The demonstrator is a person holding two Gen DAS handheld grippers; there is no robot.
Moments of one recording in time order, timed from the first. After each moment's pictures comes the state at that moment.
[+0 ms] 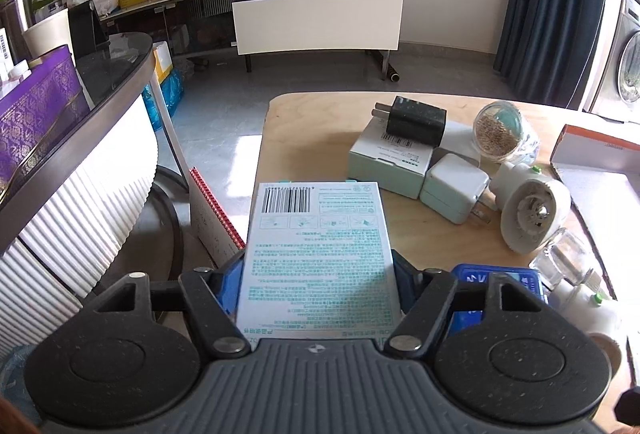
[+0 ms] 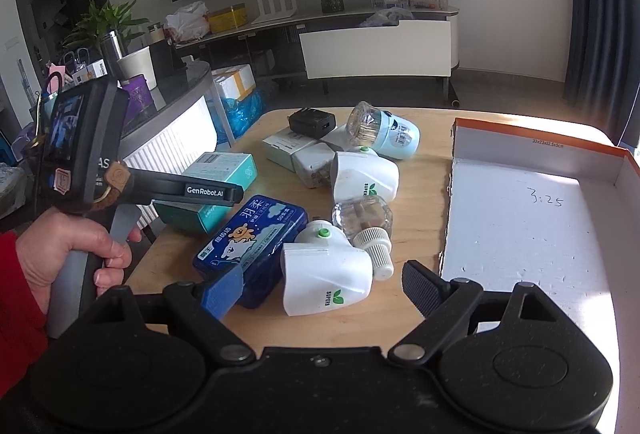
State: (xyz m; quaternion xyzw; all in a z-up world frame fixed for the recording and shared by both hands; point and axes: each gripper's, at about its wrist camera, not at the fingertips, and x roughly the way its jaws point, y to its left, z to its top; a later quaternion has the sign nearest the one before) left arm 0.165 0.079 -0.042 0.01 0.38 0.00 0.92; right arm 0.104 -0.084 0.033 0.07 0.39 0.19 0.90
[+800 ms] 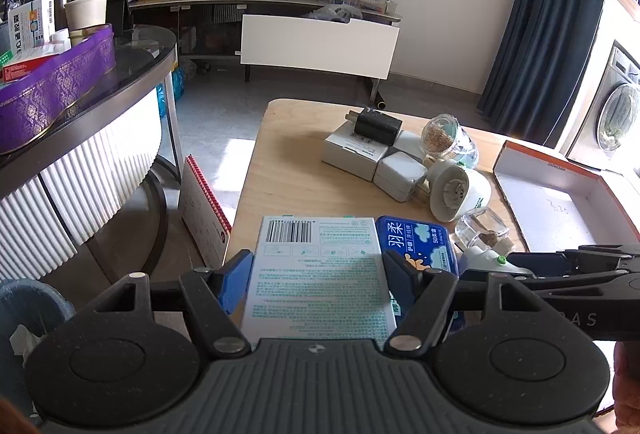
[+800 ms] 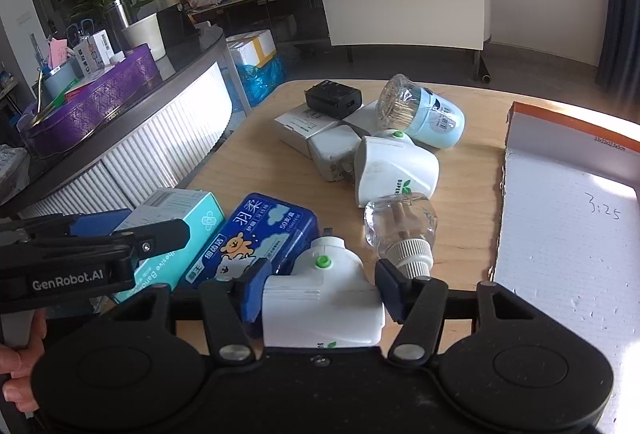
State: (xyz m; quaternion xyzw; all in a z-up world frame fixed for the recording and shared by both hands) left arm 0.099 0.079 -0.029 -0.06 0.35 -0.01 0.94; right arm 0.148 -0.068 0.014 0.05 0.43 0.22 0.87
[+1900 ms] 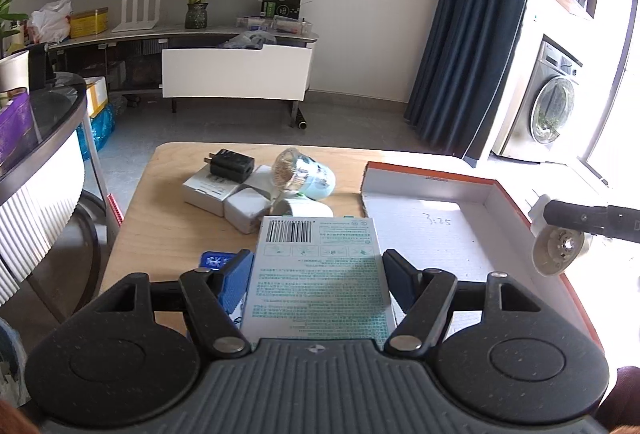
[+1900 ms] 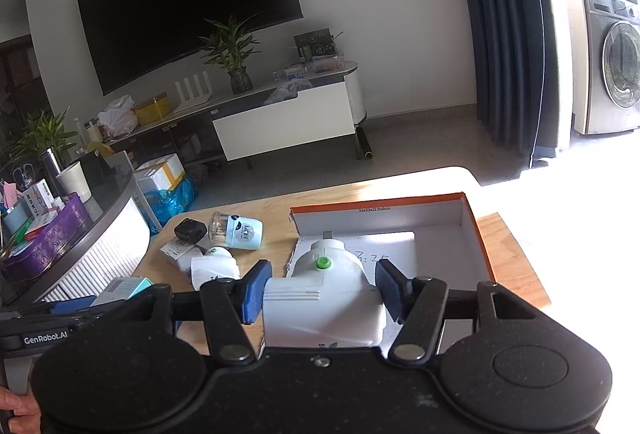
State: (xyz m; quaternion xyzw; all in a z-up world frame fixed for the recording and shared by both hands) left arm 0.084 -0.025 0.010 -0.04 0.31 -0.11 0.94; right arm 0.083 -0.248 0.087 0.14 0.31 0.07 0.94
